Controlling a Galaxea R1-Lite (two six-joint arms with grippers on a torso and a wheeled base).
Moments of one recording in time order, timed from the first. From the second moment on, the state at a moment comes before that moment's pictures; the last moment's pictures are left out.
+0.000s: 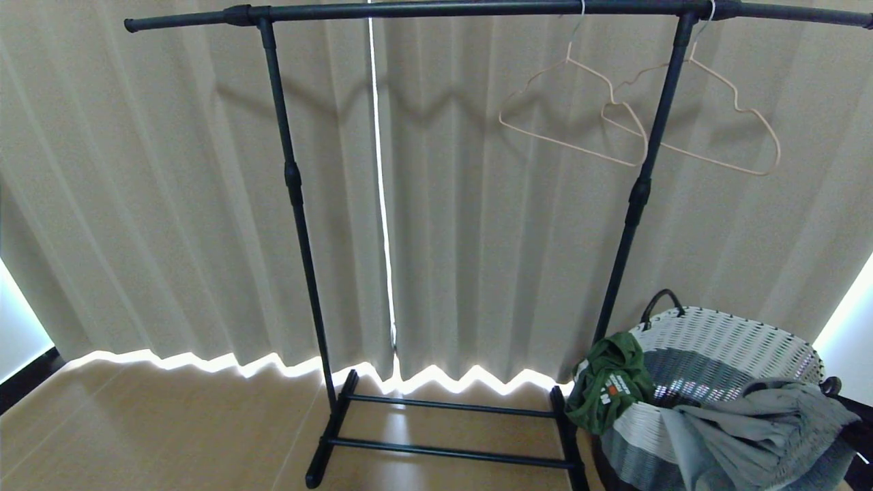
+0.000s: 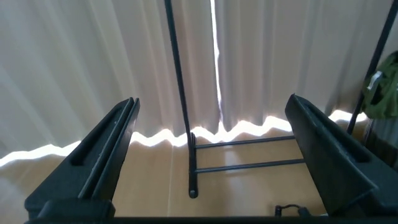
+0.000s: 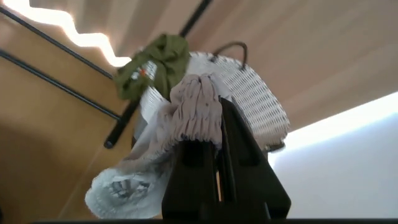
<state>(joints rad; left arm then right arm) 0.01 0.00 0.00 -0.04 -0.14 0.13 0.04 0.90 -0.19 -0.35 -0.05 -0.53</state>
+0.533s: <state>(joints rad) -0.01 0.22 -0.23 -0.06 -0.27 0.12 0.22 0.99 -0.41 -0.35 -0.04 -0.38</state>
